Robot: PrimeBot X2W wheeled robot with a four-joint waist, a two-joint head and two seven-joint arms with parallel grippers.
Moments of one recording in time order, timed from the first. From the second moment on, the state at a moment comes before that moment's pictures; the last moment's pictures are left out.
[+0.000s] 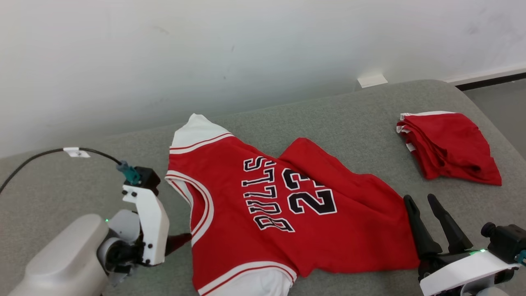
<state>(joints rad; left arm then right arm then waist) -0.72 0.53 -0.85 0.58 -0.98 -0.13 0.64 -0.22 -0.29 0.37 0.26 0.82 0.13 -0.21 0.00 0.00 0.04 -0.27</state>
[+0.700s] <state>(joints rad) -0.73 0.56 -0.86 0.54 -1.04 -0.12 0.75 -0.23 -0.28 0.39 0.29 0.83 0.13 -0.23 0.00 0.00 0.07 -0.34</state>
